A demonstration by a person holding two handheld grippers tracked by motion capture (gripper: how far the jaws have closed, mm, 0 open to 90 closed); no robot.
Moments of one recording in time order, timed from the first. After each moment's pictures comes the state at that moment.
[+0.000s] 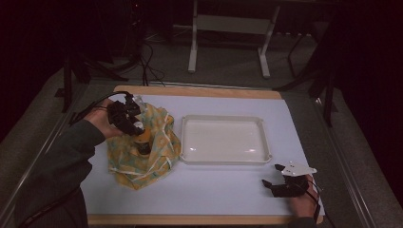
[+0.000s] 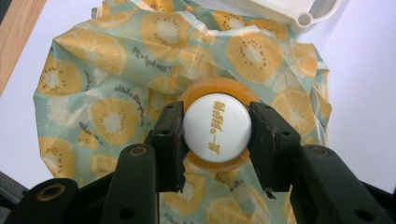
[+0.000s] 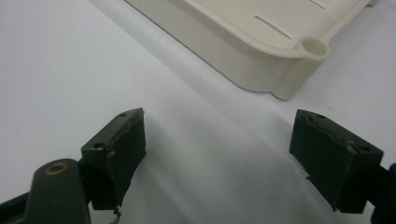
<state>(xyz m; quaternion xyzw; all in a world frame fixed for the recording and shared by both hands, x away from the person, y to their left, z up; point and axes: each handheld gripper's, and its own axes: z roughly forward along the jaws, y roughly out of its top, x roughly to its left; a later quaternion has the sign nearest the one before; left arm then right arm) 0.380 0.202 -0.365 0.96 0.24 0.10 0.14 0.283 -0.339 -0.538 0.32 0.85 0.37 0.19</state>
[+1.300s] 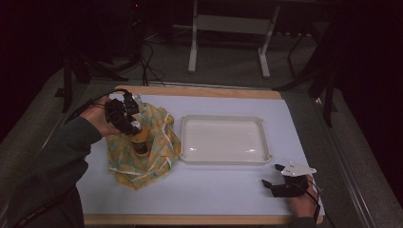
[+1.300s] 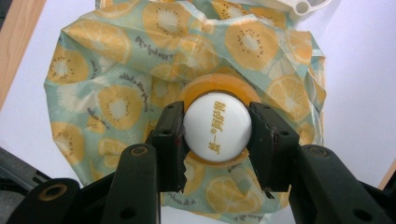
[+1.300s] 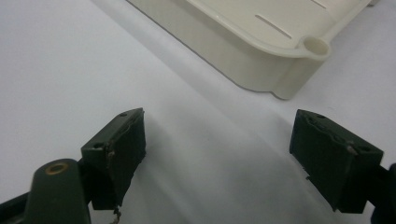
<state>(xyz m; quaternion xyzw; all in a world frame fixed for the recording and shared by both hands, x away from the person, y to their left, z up) 0.375 0.202 -0.349 0.96 0.24 0.10 0.12 0.283 -0.338 -0.539 0.32 0.85 0.37 0.19</state>
